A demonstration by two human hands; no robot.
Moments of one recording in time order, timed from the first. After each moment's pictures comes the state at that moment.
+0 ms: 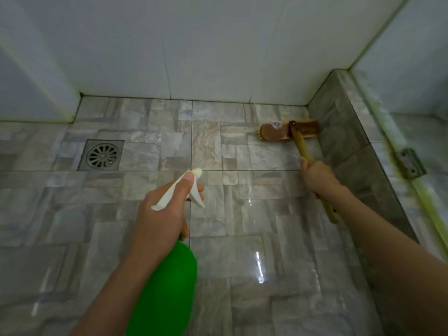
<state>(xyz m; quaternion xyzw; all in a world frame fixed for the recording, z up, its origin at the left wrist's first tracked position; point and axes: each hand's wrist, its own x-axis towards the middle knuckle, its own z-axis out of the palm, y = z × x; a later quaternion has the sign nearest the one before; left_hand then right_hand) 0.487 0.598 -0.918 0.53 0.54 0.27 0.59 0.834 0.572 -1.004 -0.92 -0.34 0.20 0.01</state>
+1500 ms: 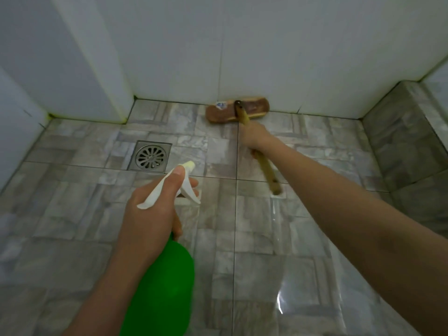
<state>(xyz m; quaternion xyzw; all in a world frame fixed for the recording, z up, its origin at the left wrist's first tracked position) 0.412 0.640 -0.928 0.50 0.57 0.35 0.55 0.656 0.782 -1.000 -0.82 -0.49 0.30 0.09</state>
